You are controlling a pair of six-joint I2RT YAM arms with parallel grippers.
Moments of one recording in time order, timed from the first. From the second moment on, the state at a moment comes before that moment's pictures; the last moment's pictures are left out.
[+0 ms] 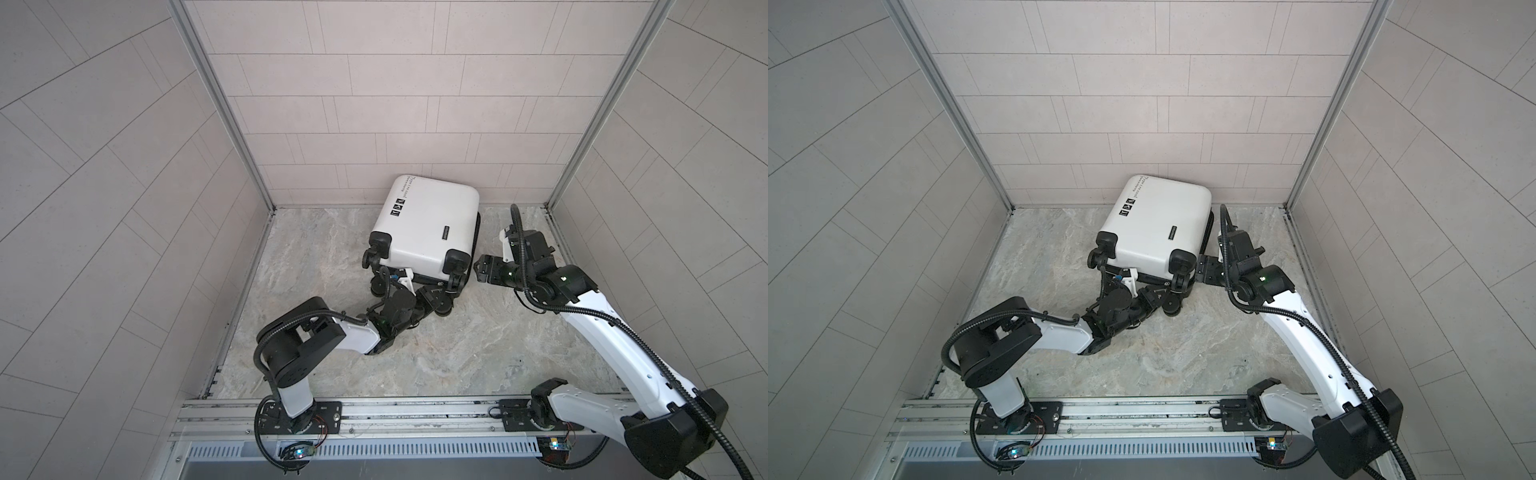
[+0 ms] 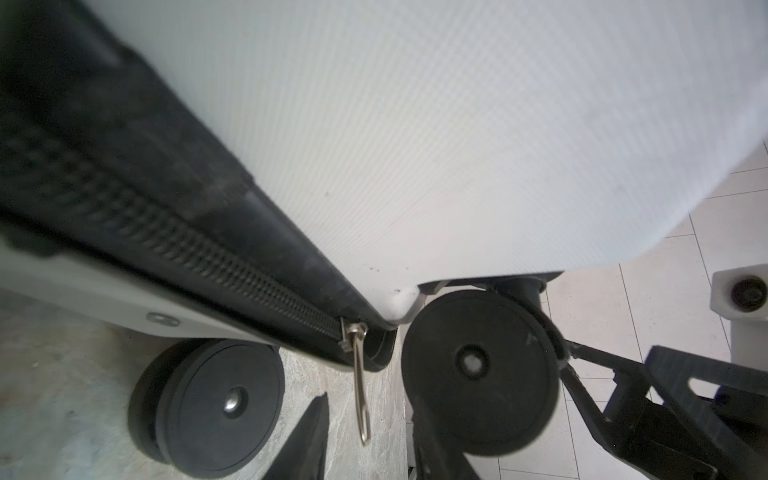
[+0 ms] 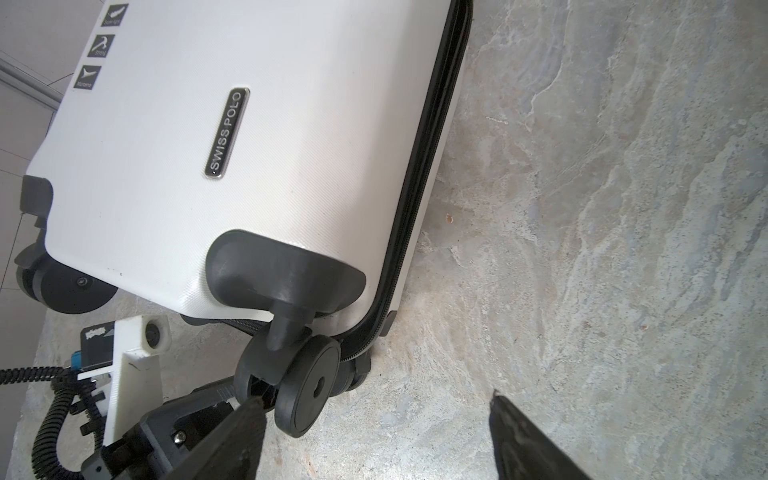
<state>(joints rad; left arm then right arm) -0.92 1.76 0.66 0.88 -0.07 -1.31 0.34 1.12 1.12 -0.79 0.02 0.49</state>
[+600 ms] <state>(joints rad) -0.92 1.82 0.70 0.90 -0.08 -1.33 0.34 1.09 1.10 -0.79 0.02 0.49</state>
